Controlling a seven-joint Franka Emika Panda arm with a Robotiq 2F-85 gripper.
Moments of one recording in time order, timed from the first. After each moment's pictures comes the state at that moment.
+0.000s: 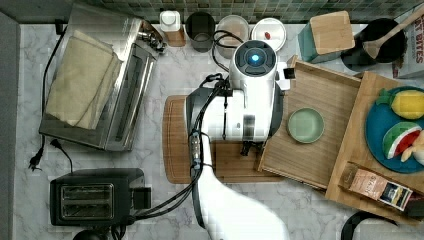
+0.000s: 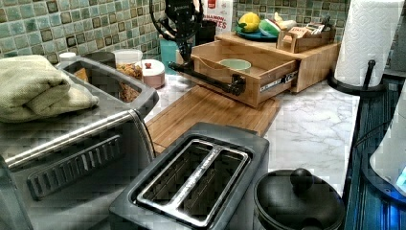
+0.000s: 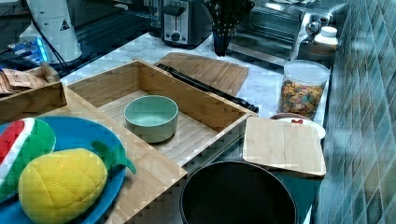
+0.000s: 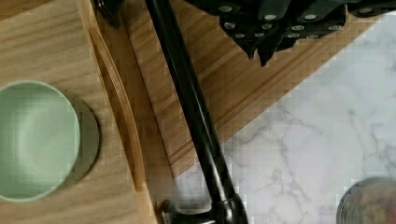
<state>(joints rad) -0.04 0.28 -0.02 -1.88 -0.06 0.51 -0.20</state>
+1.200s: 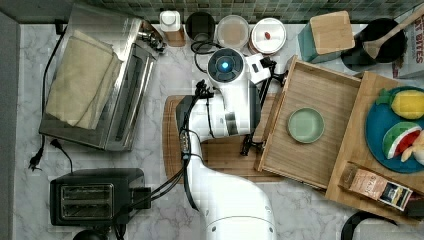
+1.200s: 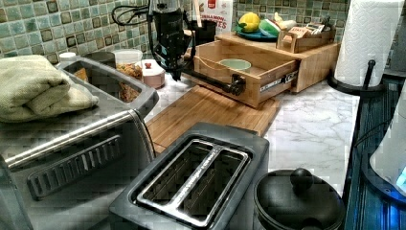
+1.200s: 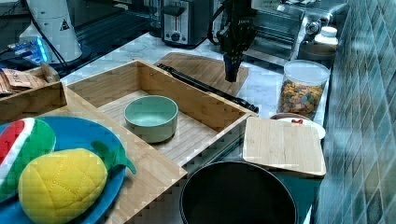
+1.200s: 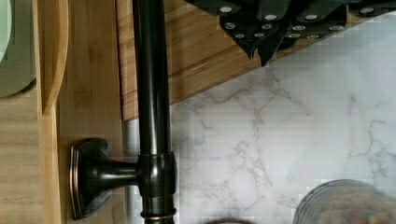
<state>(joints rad) 0.00 0.39 0.00 -1.90 -0.21 0.72 -0.27</state>
